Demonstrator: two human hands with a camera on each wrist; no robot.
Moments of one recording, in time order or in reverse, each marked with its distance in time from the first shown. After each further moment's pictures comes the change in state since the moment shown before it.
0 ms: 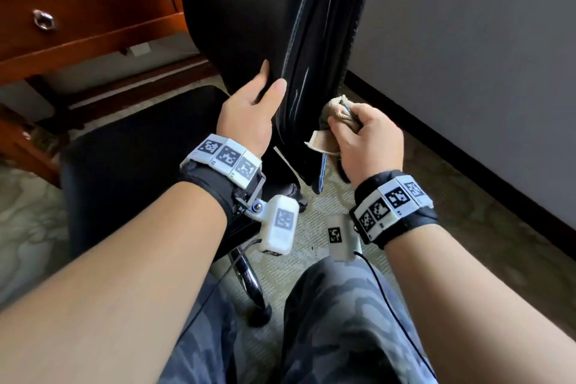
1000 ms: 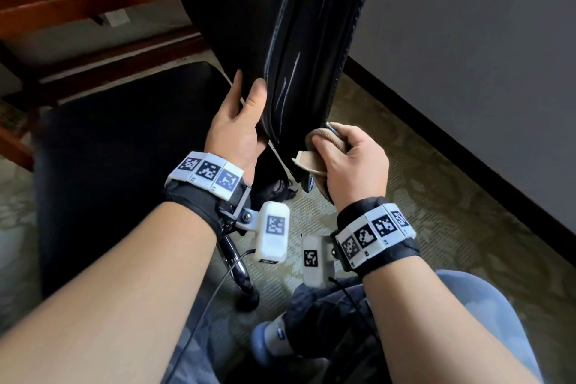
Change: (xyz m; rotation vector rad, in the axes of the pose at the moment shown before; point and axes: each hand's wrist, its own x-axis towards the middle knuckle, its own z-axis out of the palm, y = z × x) left_hand -0.029 -0.024 0.012 -0.591 0.042 -0.332; right_hand -0.043 0.019 0.025 0.193 -0.033 0.252
